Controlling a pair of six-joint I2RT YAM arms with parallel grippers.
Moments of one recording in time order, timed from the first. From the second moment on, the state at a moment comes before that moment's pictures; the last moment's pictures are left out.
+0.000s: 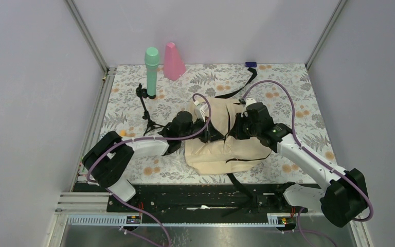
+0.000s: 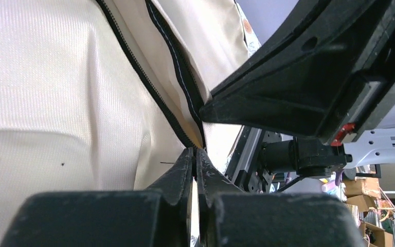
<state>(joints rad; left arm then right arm) -0.77 1.60 0.76 0.57 0.47 -0.72 0.54 1.17 0.83 -0.39 -0.13 0.43</state>
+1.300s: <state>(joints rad) -1.00 1.38 0.72 0.25 0.22 -0.36 0.54 1.25 0.98 -0.51 -0.04 0.51</state>
